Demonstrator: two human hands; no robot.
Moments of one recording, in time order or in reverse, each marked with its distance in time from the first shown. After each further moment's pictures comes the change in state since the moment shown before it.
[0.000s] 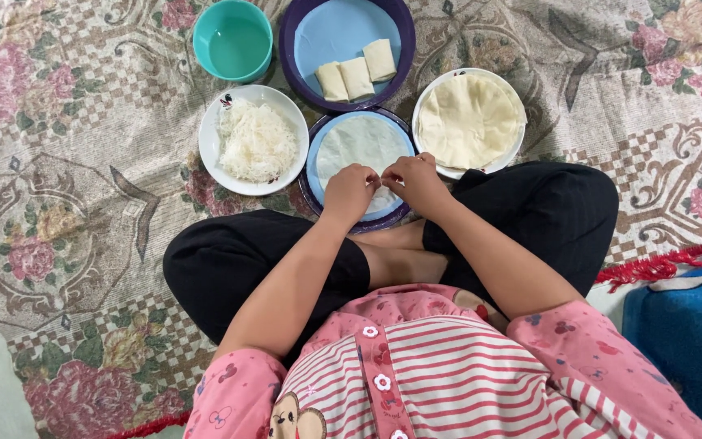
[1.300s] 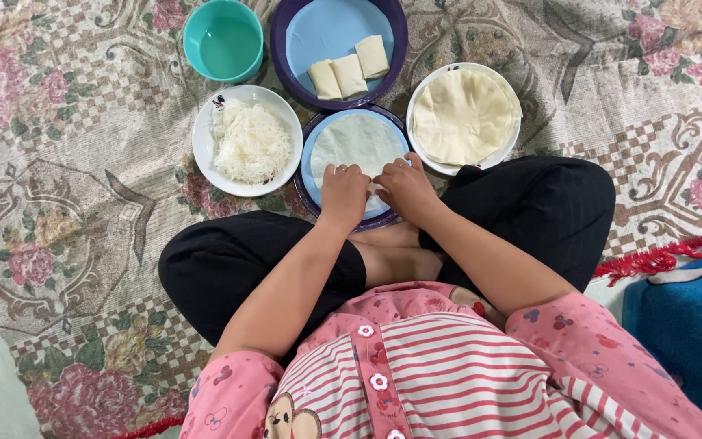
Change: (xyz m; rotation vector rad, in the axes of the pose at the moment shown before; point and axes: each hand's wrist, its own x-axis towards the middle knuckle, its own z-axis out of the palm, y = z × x) left_hand 0.001 -0.017 0.031 0.452 0.129 0.215; right_hand 0.001 0.023 0.058 -0.348 0.161 -0.180
